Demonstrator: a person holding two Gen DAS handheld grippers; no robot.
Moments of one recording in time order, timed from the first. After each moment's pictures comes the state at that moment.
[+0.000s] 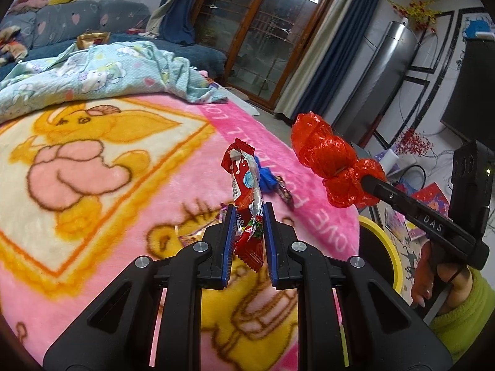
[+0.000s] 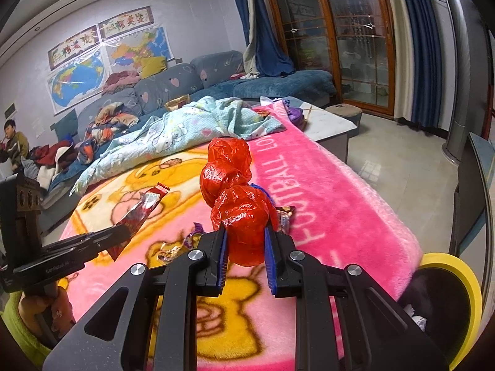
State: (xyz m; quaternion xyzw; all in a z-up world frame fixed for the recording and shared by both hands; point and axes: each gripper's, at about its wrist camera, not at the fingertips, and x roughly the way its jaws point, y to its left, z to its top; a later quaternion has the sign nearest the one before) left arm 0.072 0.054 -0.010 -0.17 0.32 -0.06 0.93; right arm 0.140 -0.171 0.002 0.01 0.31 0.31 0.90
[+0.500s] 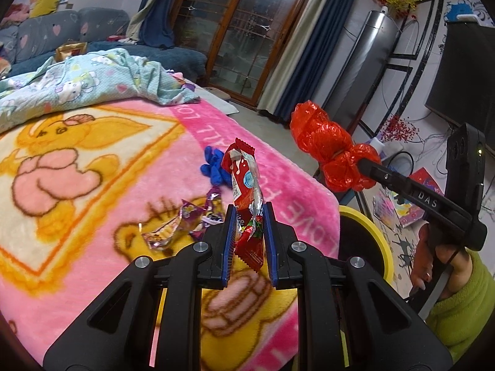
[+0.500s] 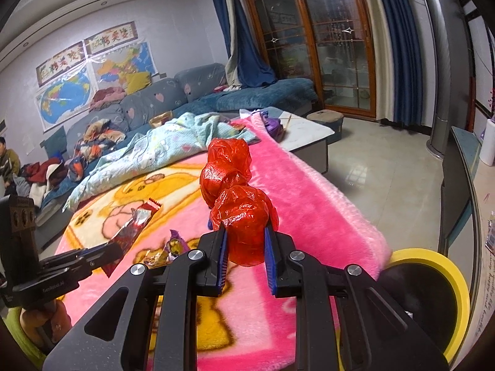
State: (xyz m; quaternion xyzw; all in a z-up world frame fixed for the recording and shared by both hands) left arm 0.072 0.017 -0.005 -0.15 0.31 -0.10 0.93; right arm 0.139 -0.215 0.012 0.04 0.29 0.28 0.91
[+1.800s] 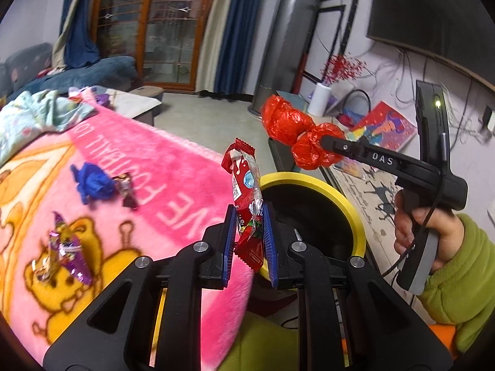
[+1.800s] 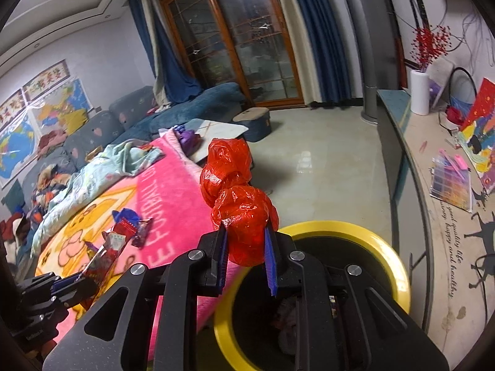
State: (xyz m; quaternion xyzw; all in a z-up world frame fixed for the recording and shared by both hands) left arm 0.104 -0.153 -0.010 -0.02 0.34 -0.22 0.91; right arm 0.148 -0.369 -0.026 0.12 0.31 0.13 0.94
